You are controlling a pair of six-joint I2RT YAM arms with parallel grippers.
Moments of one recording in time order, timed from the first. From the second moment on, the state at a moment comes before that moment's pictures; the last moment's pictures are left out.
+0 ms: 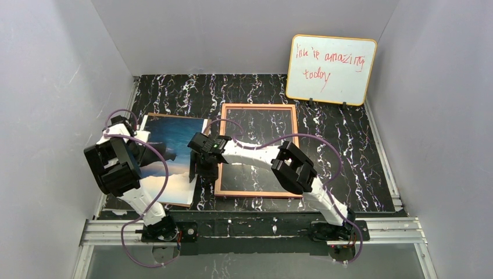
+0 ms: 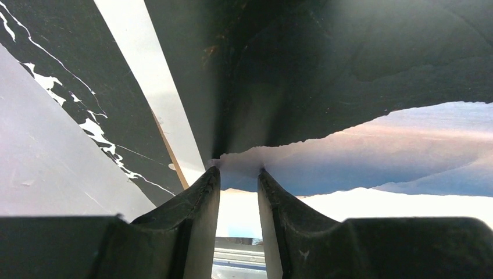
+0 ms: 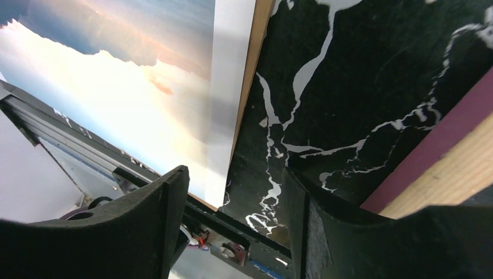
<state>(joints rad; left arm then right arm) 0.48 1.78 1.11 -0.82 -0.13 0.68 1.16 2.34 1.95 -0.69 -0.17 1.10</state>
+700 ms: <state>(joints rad) 0.46 1.76 1.07 -0.78 -0.16 0.69 1.17 2.34 1.85 -0.48 -0.27 1.27</state>
